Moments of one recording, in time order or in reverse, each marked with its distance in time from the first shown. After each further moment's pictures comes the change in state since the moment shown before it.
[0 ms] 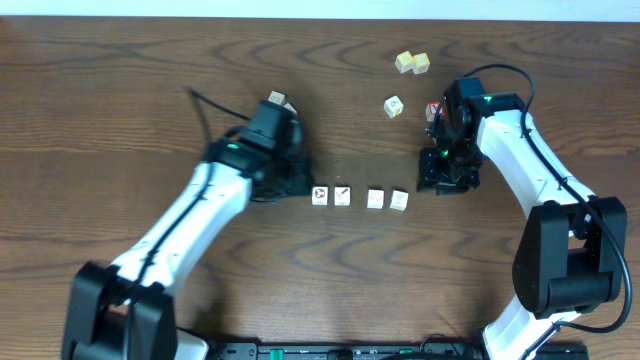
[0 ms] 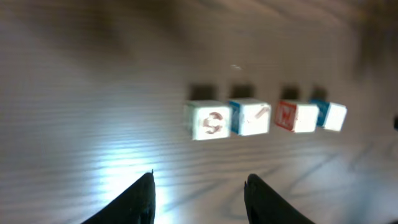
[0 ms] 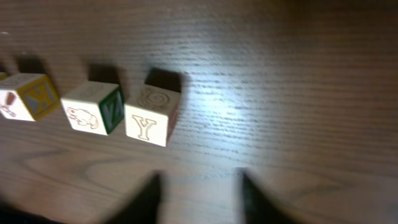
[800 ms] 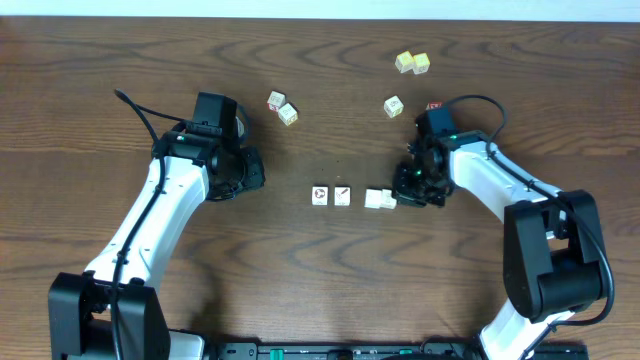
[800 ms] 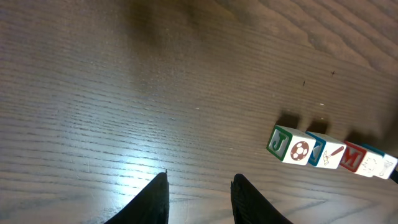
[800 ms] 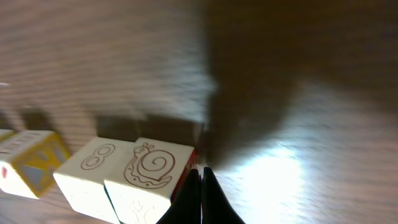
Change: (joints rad) left arm 0.211 -0.022 -0.009 -0.096 -0.088 0.000; right arm 0.111 0.000 -0.269 0.447 -0.085 0.275
